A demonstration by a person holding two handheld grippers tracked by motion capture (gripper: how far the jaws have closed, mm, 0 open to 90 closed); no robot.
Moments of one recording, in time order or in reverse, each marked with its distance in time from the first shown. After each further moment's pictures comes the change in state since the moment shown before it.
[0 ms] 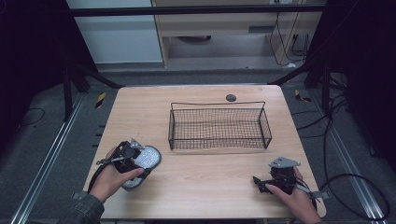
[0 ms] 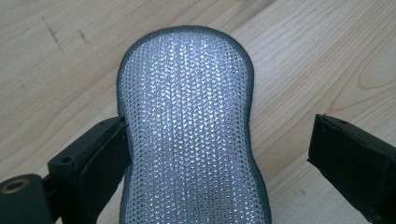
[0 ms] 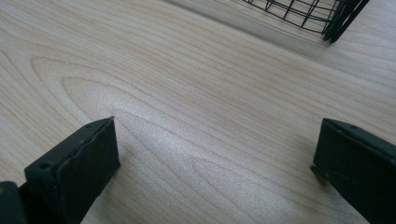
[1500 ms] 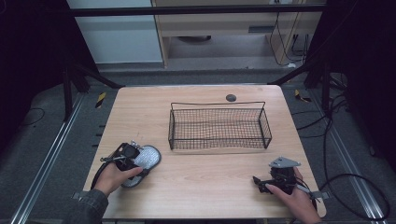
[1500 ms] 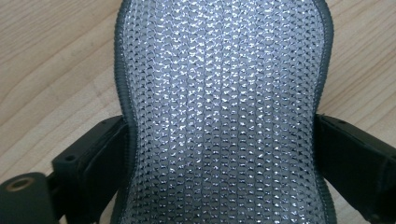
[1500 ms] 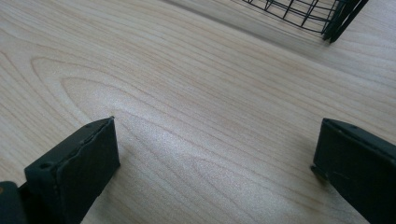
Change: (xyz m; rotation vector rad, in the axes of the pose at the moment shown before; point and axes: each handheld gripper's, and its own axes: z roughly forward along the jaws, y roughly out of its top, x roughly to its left) left arm 0.025 -0.012 0.041 0.098 -0.033 -0.061; right arm 0.000 0.000 0.000 -0.001 -0.002 0.003
